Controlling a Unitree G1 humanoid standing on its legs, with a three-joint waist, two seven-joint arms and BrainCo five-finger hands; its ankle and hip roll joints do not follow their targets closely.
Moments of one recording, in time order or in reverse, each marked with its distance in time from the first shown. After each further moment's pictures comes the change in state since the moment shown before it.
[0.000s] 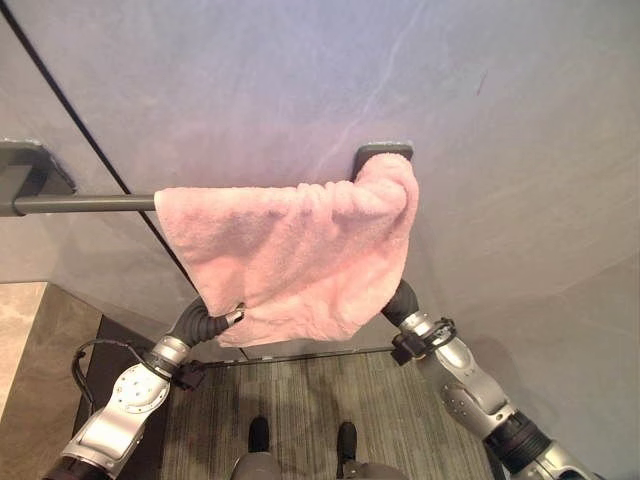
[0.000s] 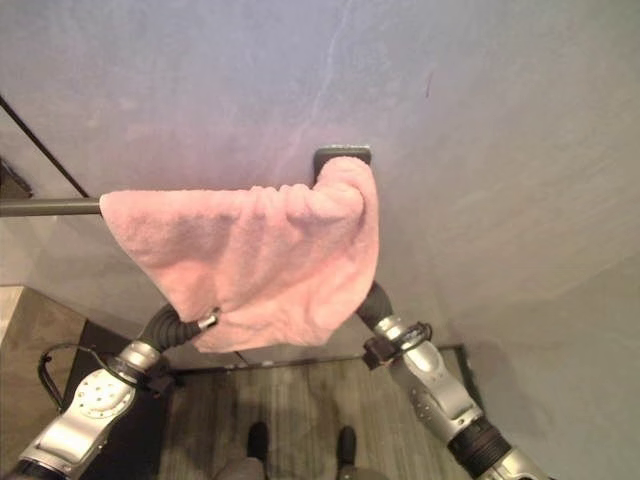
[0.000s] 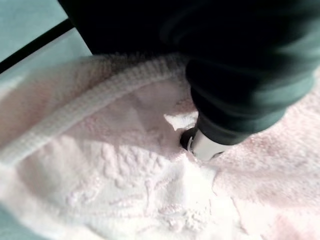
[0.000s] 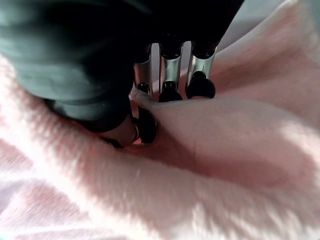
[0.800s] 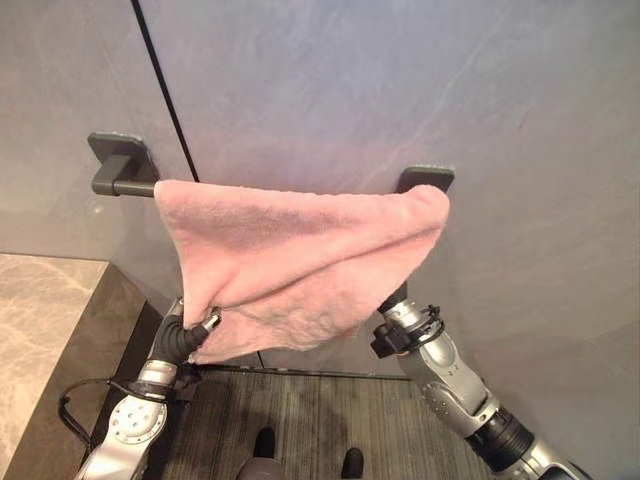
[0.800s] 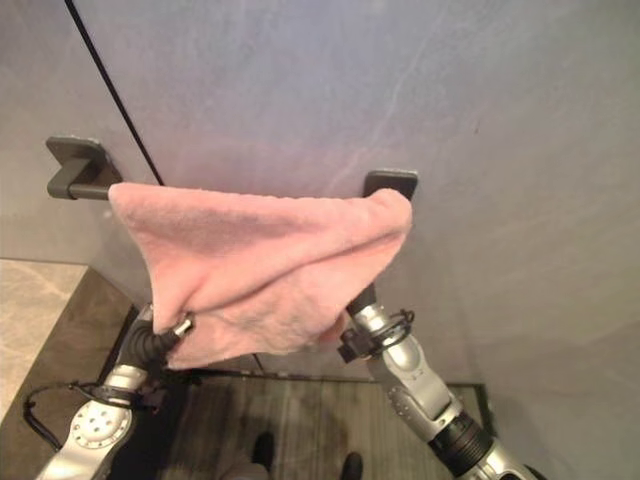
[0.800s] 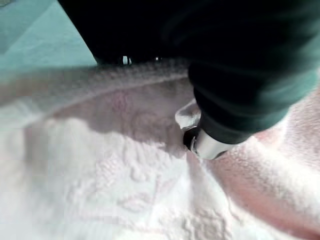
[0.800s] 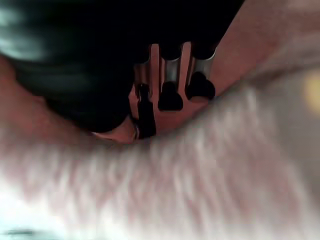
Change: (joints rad) left arm 0.116 -0.124 0.094 -0.004 0.022 -0.024 0.180; right arm -0.051 0.064 0.028 -0.122 -0.130 -0.080 -0.159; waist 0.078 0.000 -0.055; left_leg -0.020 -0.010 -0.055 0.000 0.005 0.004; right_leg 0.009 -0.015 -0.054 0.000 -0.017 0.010
